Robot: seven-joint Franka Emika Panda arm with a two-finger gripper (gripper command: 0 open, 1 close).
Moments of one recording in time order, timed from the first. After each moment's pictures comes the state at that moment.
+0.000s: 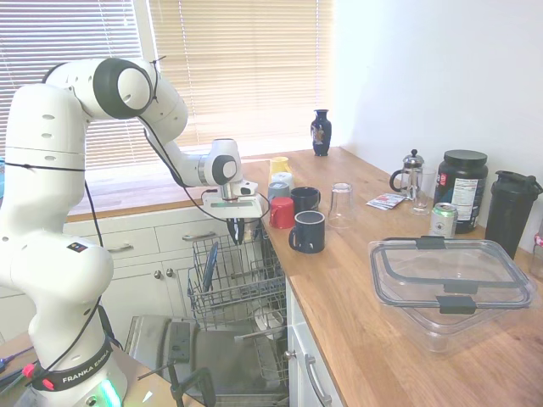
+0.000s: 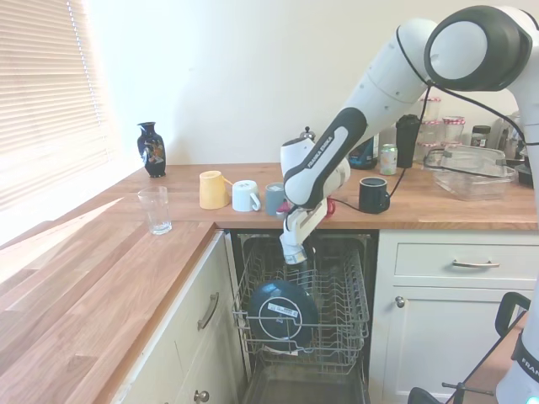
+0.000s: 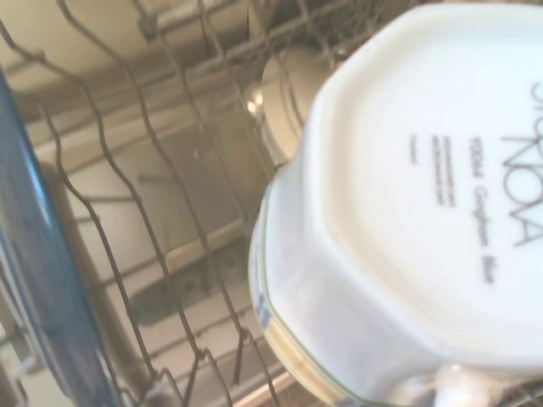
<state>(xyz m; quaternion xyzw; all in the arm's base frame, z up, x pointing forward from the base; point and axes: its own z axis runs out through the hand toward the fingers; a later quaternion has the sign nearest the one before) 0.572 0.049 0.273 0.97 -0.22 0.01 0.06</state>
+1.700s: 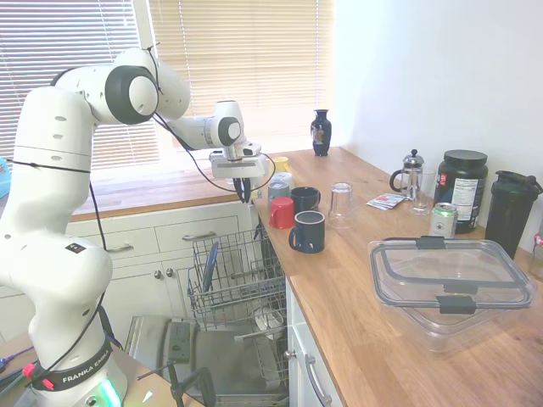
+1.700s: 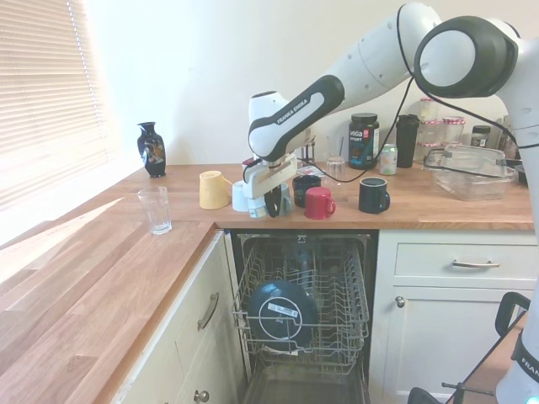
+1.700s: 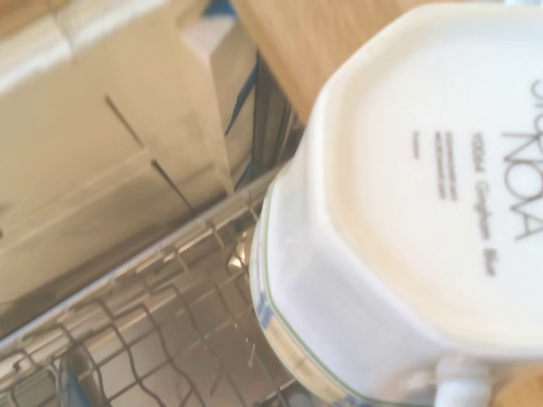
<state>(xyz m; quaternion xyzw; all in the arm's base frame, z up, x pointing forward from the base) 0.664 0.083 0.374 0.96 -0.28 0.07 0.03</state>
